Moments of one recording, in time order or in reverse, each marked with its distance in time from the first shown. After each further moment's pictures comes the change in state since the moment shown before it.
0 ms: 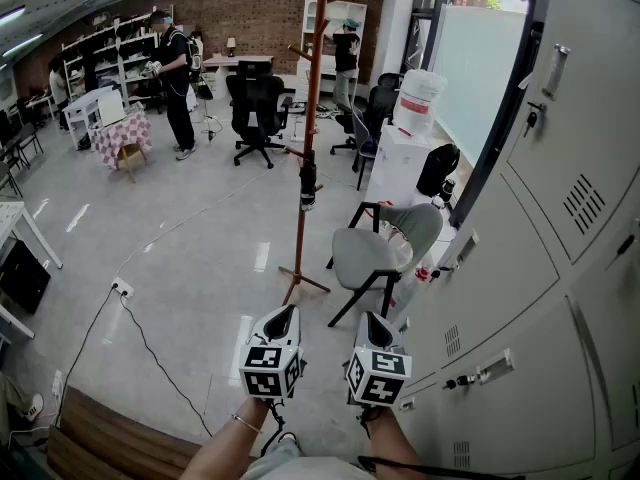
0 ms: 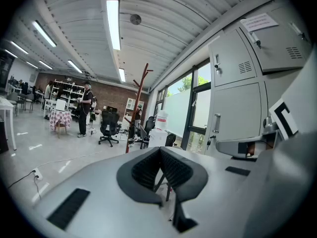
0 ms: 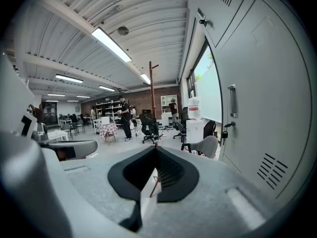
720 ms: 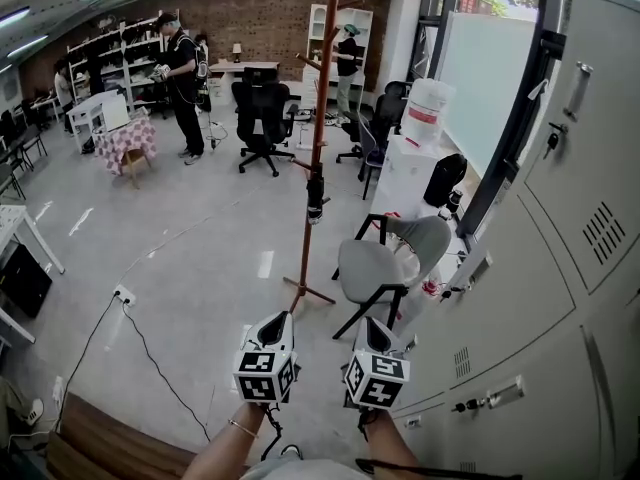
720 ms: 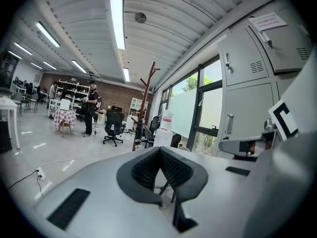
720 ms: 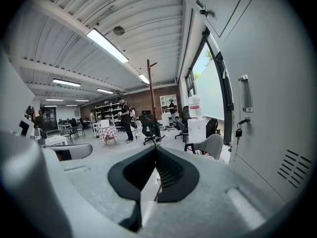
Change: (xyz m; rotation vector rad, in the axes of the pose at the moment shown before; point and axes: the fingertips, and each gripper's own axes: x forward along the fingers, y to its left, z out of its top) left arm 0.023 0.047 0.007 -0.019 0.016 0.036; right arm 0.046 0.012 0.007 0.052 -0.005 -0.003
